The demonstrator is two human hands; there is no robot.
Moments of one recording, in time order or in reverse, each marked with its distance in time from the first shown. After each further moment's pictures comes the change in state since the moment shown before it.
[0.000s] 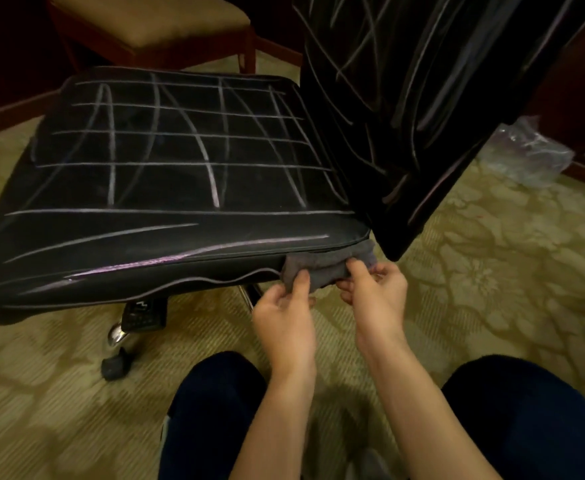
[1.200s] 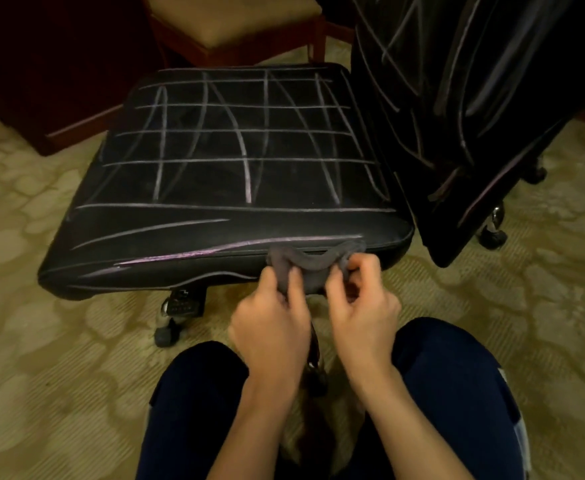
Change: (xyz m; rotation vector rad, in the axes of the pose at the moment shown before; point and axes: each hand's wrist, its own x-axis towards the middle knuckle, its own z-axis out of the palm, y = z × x) left_hand 0.014 -0.002 -0.021 0.969 0.333 0.862; right_hand 0.007 0.034 0.006 -0.357 -0.271 -0.890
